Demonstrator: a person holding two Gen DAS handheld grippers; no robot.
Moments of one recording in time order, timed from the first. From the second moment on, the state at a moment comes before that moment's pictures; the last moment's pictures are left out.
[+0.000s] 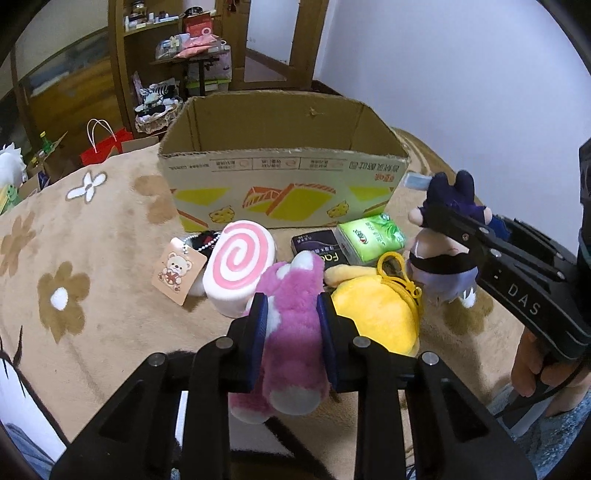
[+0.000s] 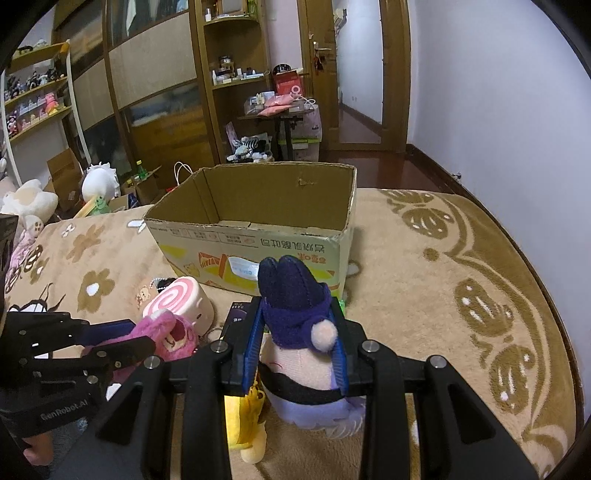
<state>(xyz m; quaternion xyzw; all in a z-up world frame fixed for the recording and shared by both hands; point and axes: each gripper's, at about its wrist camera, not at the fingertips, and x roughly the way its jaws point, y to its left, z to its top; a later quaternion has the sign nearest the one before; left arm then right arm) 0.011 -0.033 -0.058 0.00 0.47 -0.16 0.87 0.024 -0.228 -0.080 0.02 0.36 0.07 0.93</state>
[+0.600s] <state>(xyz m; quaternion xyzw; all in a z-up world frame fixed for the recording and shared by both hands) 0.004 -0.006 -0.002 0.00 0.33 -0.10 0.94 0.011 -0.232 -0.054 0.04 0.29 0.08 0.95</state>
